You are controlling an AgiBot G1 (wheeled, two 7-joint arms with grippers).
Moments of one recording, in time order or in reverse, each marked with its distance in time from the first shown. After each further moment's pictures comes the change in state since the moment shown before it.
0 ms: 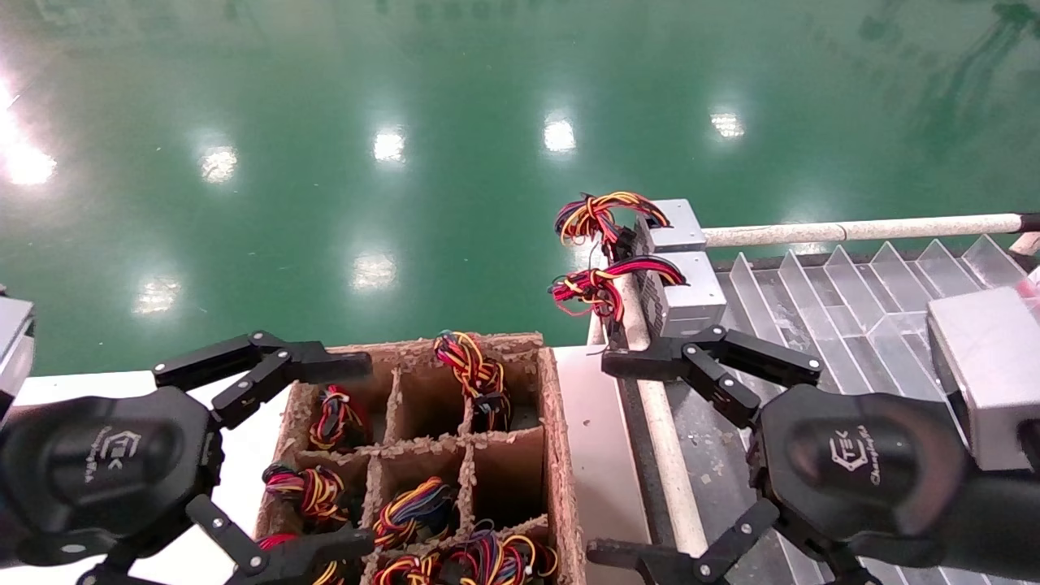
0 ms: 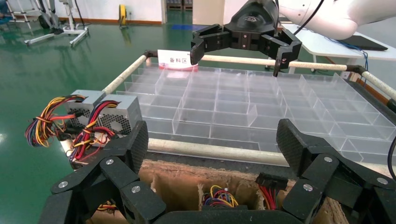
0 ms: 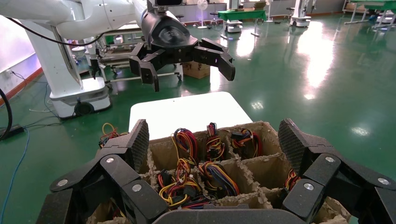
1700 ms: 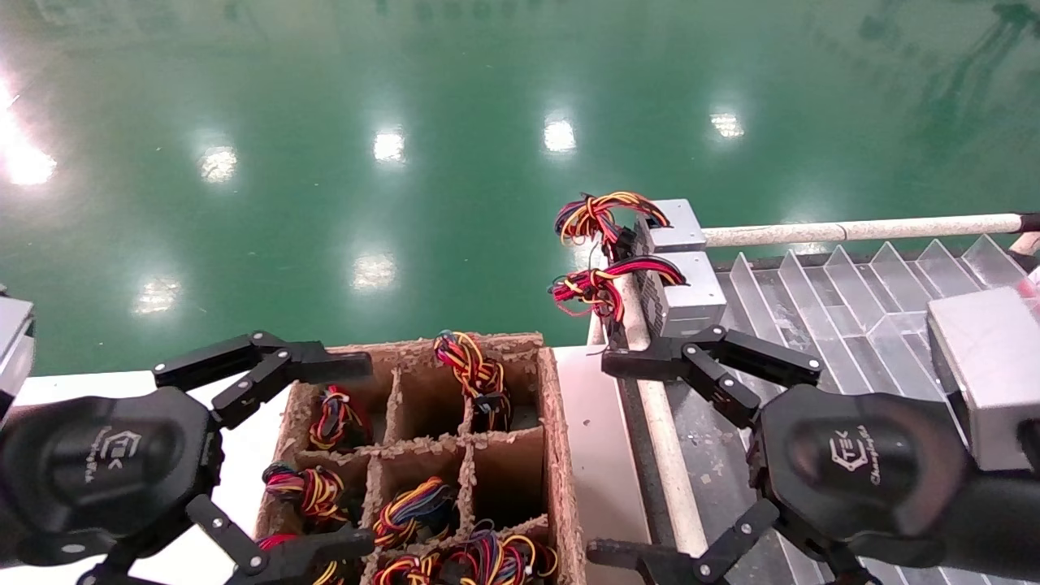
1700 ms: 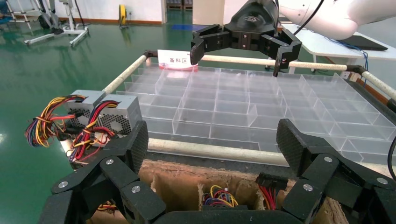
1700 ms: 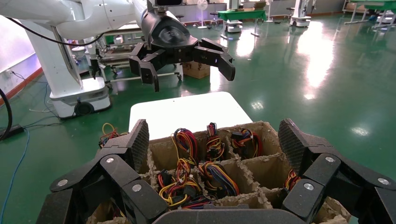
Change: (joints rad) left arm 0.000 0.000 0.000 0.000 0.000 0.000 0.000; right arm 0.000 0.000 -0.001 -0.001 -0.001 0.000 0.000
